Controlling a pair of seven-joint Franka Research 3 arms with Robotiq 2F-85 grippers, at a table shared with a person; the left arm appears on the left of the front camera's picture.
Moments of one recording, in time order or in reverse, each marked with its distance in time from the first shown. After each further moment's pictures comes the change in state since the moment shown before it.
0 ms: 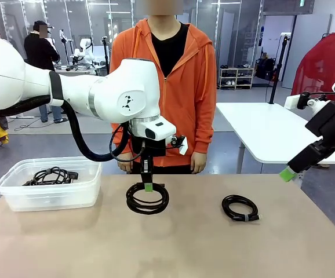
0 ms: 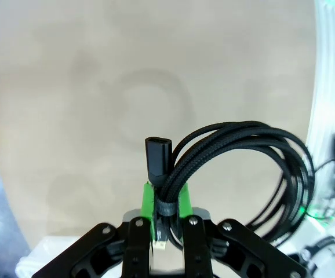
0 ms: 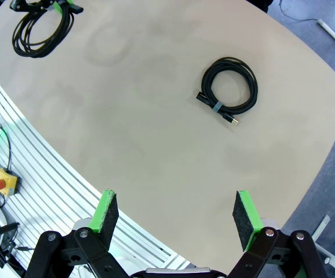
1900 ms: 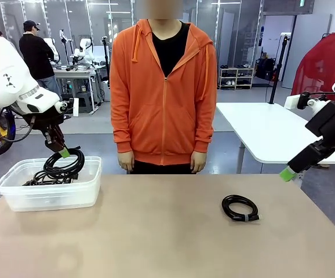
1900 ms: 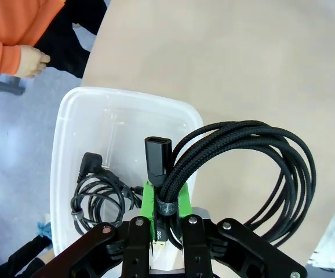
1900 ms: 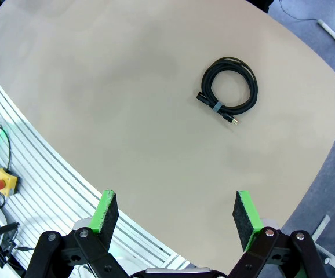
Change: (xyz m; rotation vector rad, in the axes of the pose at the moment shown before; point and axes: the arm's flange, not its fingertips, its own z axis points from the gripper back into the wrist) left arm -0.301 0.056 0.065 0.235 -0.228 0.258; right arm 0.000 0.000 0.000 0.000 0.000 0.000
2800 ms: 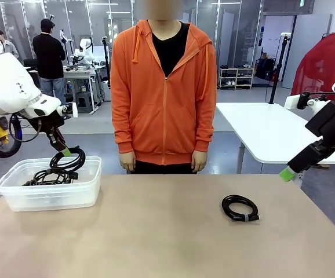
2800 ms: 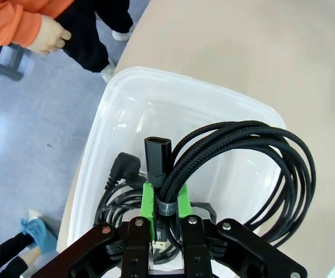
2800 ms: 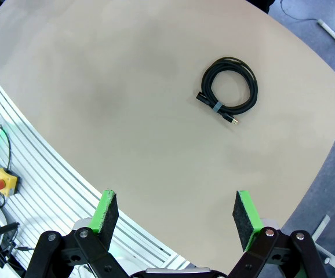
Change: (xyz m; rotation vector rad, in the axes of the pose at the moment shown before) left arm -0.029 0.087 -0.057 -0.021 -0.028 0.125; right arm 0.000 0.000 0.000 0.000 0.000 0.000
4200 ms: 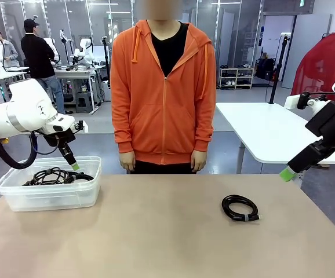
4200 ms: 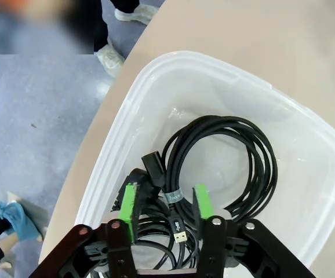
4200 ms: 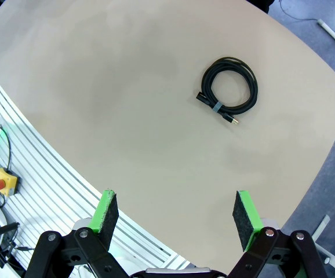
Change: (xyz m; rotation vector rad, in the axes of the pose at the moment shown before) left arm -0.003 0.039 -0.080 -0.030 0.063 0.122; right arm 0.000 0.000 0.000 0.000 0.000 0.000
